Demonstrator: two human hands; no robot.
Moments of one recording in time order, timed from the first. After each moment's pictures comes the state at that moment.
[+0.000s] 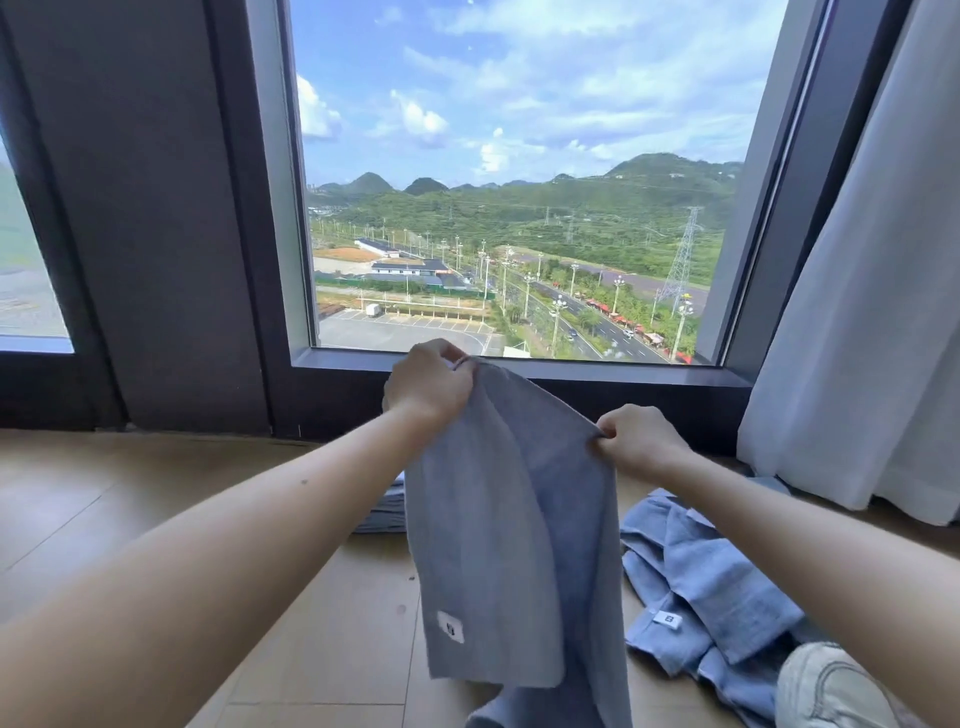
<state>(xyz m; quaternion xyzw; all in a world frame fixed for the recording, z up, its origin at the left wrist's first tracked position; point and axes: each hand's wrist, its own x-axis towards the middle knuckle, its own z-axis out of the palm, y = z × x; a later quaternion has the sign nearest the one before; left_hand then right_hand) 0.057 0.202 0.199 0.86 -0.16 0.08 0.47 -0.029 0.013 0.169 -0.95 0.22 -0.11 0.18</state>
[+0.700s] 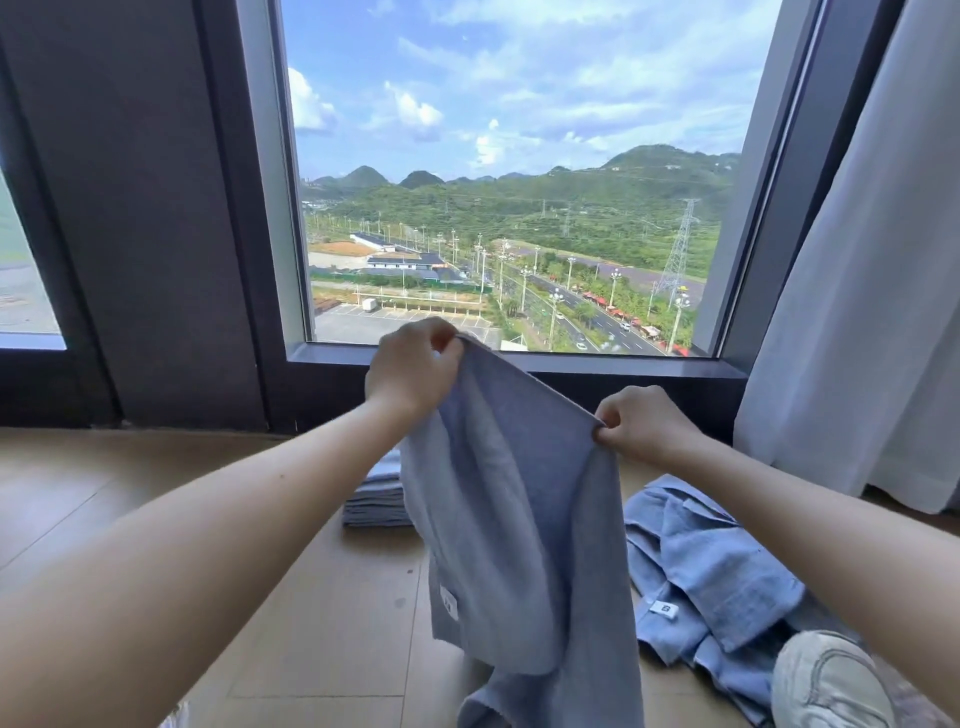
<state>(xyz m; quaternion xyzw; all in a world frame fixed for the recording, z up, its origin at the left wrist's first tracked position) 0.063 0.211 0.201 0.85 -0.23 0.18 0.44 -0.032 0.007 0.179 -0.97 0.16 -0.12 0.14</state>
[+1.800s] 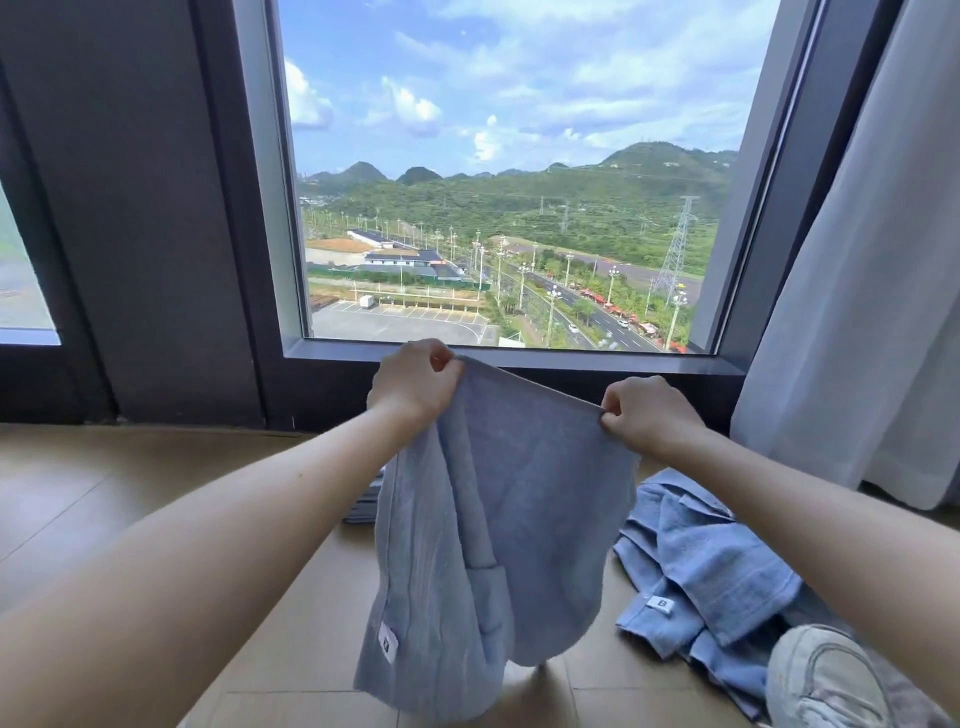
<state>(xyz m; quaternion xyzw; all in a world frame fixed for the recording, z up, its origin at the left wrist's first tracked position) 0.071 0.208 0.182 0.88 -0.20 0.10 0.42 -0.033 0.008 0.182 -0.97 0.21 -0.13 0.08</state>
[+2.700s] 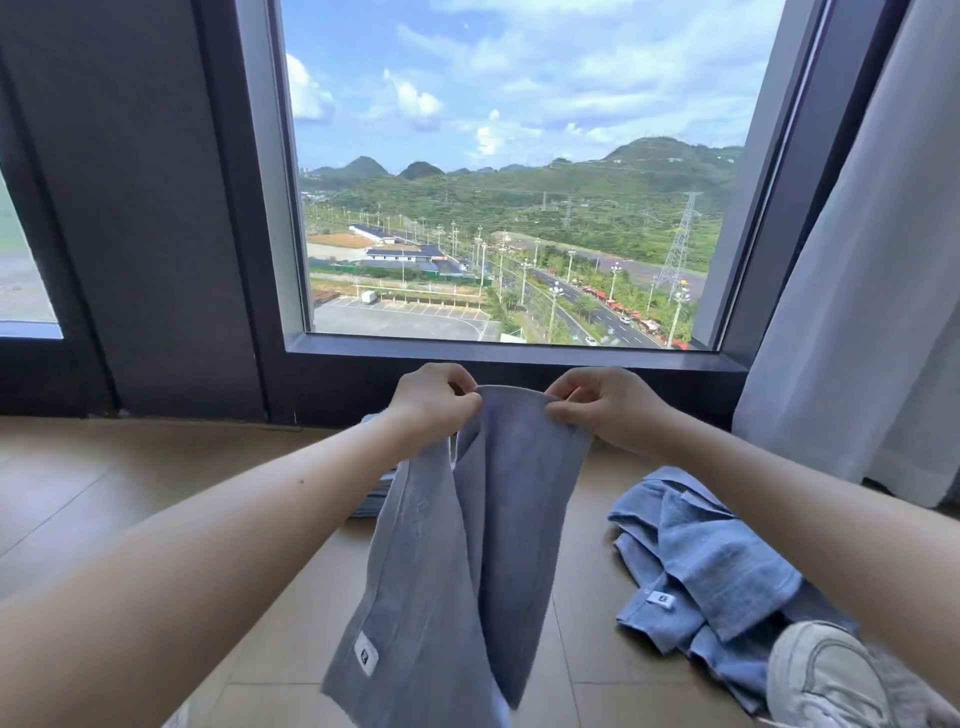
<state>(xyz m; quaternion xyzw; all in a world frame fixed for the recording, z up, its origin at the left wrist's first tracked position) 0.052 0.205 0.178 0.88 -0.23 -0.02 0.41 -0.031 0.030 0.185 -0.92 0.04 -0.14 0.35</state>
